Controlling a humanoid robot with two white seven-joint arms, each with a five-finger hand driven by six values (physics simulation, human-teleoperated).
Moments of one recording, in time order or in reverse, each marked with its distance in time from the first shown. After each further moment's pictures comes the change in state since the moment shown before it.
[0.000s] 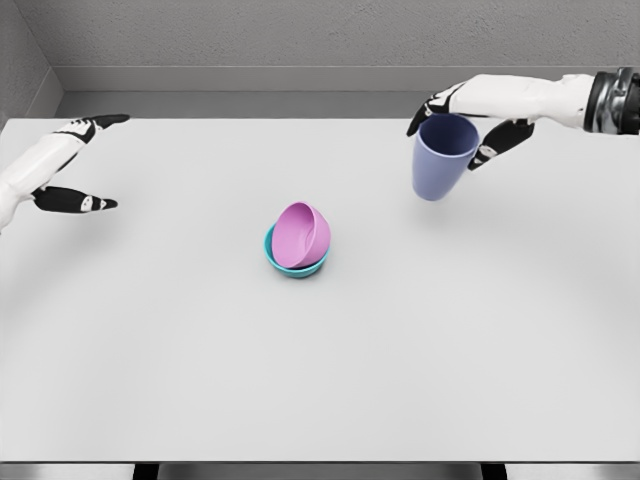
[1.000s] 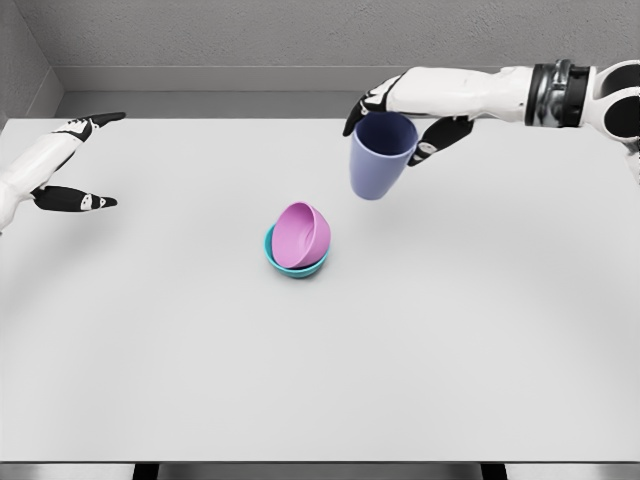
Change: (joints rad) left arm -0.002 -0.025 0.020 0.027 -0.001 0.000 -0.001; right arm -0.009 0.110 -0.024 -0.070 0.005 0.000 -0.005
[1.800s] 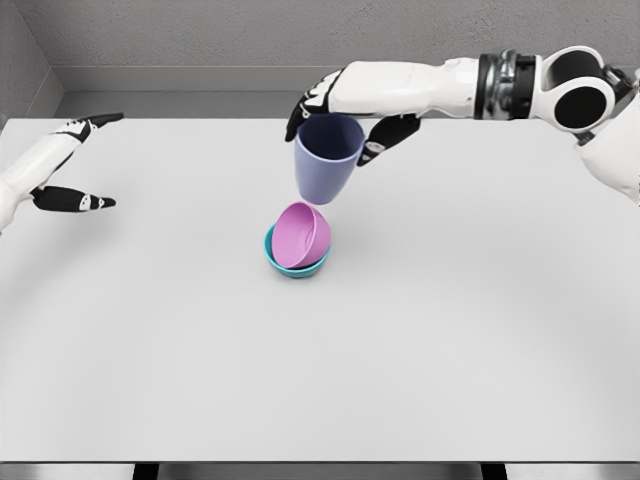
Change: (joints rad) left arm -0.008 -0.007 0.004 0.027 -0.001 0.000 -0.010; right arm -0.029 0.101 0.000 -0.052 0.006 0.000 0.001
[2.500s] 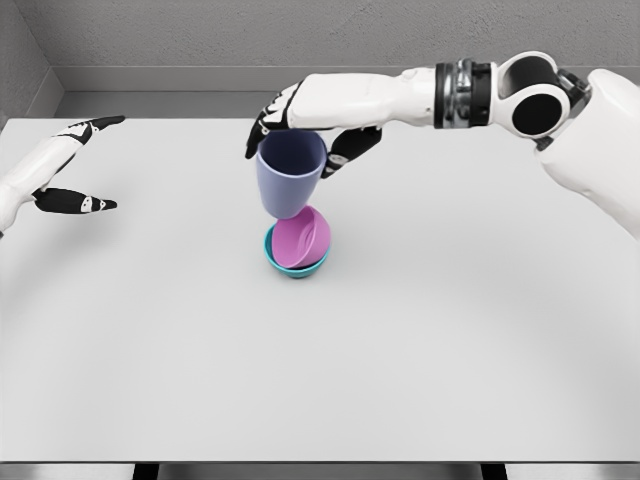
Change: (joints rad) left arm -0.003 -0.009 0.003 0.010 -0.001 0.000 -0.008; right arm 0.002 0.077 0.011 -0.008 0.018 0.000 0.000
